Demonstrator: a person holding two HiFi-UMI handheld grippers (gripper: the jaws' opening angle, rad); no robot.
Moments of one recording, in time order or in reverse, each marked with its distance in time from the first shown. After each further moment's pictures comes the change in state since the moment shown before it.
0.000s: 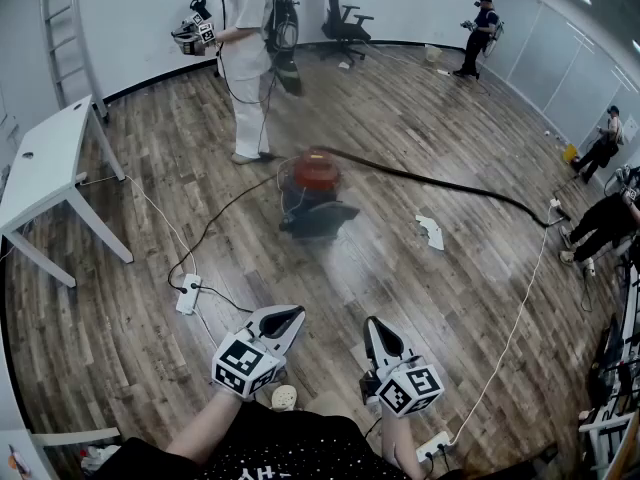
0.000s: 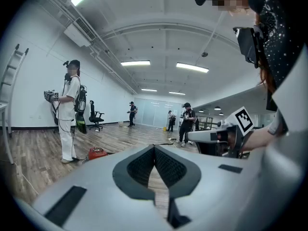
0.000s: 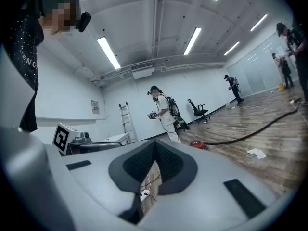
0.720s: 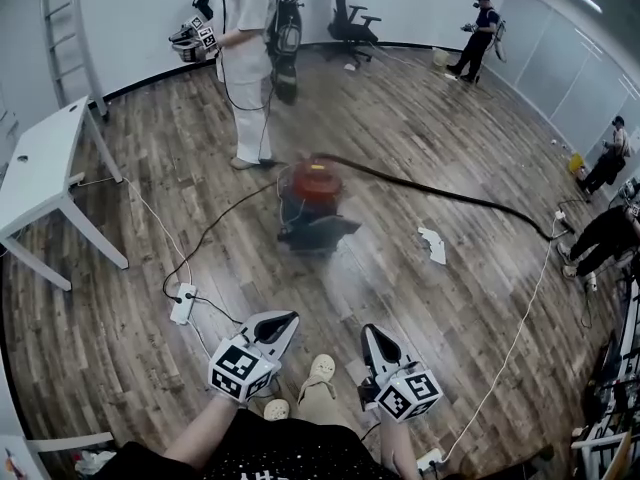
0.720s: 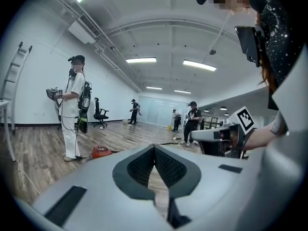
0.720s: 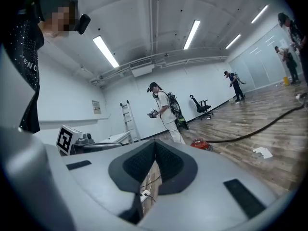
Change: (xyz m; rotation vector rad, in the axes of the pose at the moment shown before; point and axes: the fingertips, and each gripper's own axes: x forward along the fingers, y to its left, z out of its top) left arm 0.059 0.060 0.009 -0.029 0.018 0.054; right arm 0.065 -0.052 0.016 0.019 0.037 0.052
